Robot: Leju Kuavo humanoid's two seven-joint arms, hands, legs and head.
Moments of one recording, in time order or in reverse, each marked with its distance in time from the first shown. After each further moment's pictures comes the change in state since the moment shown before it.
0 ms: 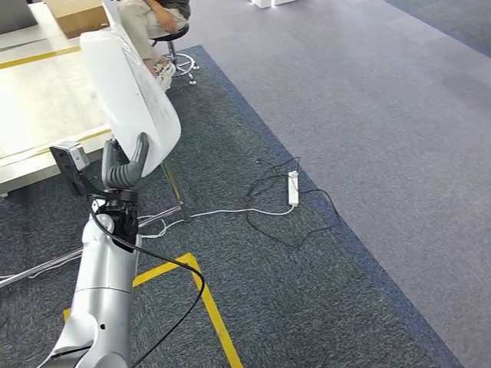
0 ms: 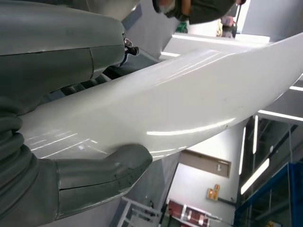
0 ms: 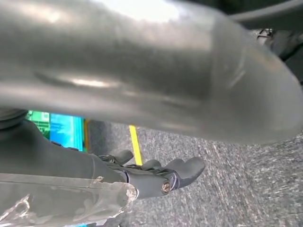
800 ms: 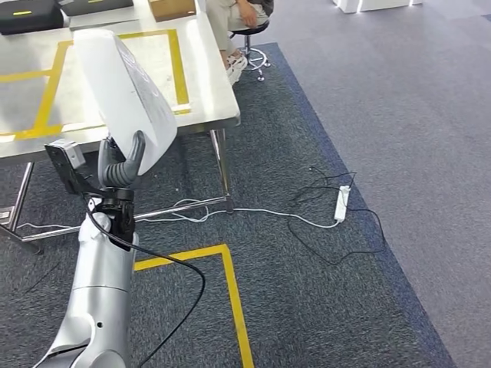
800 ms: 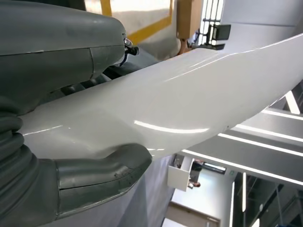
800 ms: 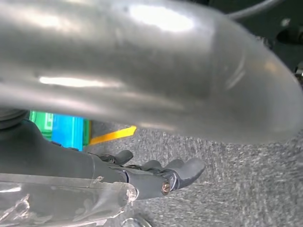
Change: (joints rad) left arm -0.019 0.006 0.001 0.017 0.001 -0.001 0.001; right arm -0.007 0.000 0.000 0.001 0.005 -0.010 -0.003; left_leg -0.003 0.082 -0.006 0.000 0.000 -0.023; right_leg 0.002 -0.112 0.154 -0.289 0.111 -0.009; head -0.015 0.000
